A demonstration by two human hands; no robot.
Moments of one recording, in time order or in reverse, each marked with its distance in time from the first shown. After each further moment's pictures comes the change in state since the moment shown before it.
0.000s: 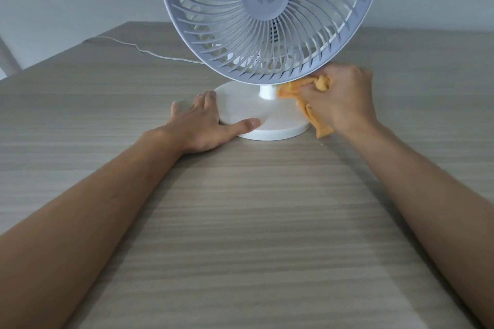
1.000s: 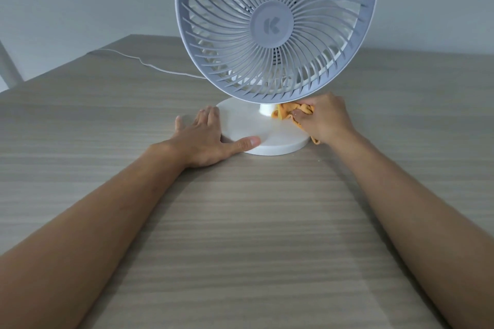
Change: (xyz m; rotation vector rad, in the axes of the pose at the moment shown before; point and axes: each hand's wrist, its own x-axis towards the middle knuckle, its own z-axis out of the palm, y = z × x) left_hand -0.003 -0.002 -0.002 0.012 -0.011 0.052; right_hand 0.018 0.018 0.028 -0.079 -0.294 0.090
